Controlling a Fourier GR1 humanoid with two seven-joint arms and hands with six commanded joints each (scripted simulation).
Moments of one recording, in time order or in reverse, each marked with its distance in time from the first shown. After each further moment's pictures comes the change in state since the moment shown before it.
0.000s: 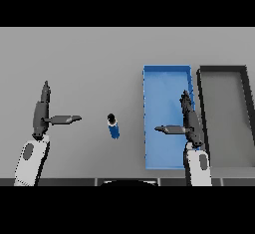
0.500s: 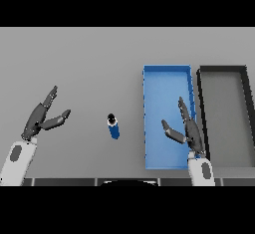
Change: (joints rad) left arm 0.026 0.193 -0.058 -0.029 0.030 -0.316 -0.091; right arm 0.113 -0.091 0.109 -0.131 0.131 0.055 -0.083
